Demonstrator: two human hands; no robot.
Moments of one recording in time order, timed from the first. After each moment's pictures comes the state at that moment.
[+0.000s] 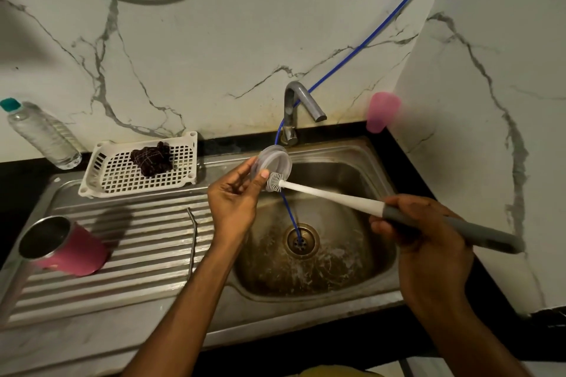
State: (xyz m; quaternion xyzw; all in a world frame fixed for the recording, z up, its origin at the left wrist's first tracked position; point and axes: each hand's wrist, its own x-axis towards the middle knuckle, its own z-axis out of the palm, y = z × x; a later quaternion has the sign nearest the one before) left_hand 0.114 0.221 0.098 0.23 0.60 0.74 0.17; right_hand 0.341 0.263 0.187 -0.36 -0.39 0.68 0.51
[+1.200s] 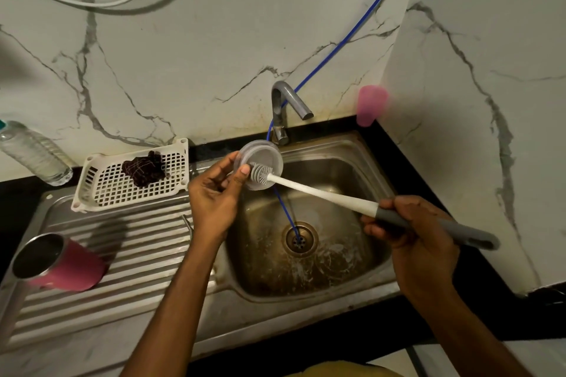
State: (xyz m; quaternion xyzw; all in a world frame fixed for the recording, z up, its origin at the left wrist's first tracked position) left_hand 0.096 0.213 0.114 0.29 0.63 0.70 0.17; right_hand 0.354 0.275 0.154 -0.31 -0.42 0.67 0.52
